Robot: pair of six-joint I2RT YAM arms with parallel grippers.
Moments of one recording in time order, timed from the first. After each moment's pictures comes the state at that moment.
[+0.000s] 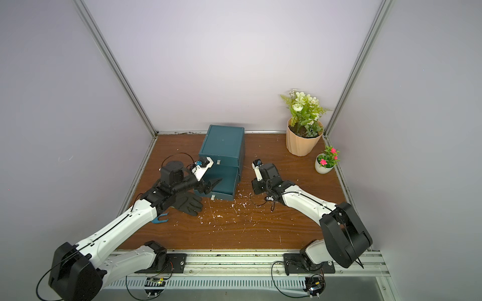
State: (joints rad) left arm -0.47 1.09 0.75 -0.03 0.37 0.28; right arm 0.60 1.43 0.82 -0.13 0.04 0.19
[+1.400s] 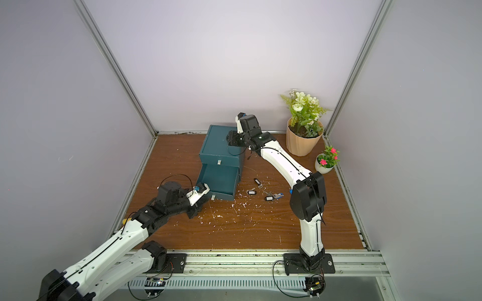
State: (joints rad) left arm -0.48 0.86 0.50 -0.27 0.36 0.36; right arm 0.58 1.97 1.90 -0.49 -0.09 0.48
